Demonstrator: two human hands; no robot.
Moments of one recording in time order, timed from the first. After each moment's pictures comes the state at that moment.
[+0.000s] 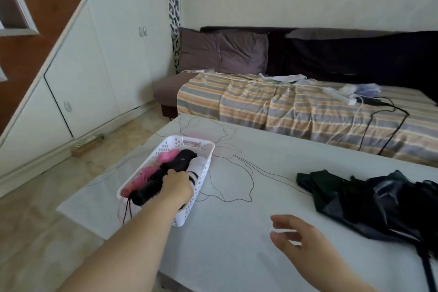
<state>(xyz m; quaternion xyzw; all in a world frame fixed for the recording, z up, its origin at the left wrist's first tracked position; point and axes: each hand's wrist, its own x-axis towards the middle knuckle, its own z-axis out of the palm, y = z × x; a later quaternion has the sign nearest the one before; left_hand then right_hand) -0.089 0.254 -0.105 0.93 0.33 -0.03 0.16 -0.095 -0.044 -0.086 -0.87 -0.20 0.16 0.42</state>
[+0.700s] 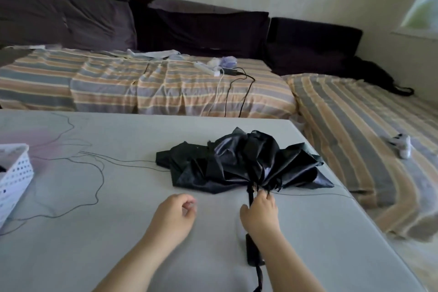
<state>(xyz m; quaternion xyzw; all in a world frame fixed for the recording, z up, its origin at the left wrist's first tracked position) -0.038 -0.048 -0.141 0.92 0.02 0.00 0.40 -0.018 -0.235 -0.136 -0.95 0.16 0.10 0.24</state>
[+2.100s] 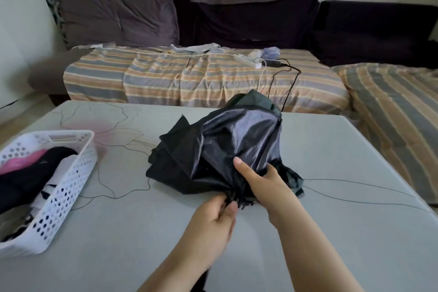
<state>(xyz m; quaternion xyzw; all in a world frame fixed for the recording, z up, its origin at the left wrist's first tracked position) -0.079 -0.032 -0.107 0.78 0.07 -0.06 0.62 -0.003 -0.149 -0.092 -0.76 0.13 0.14 0.62</state>
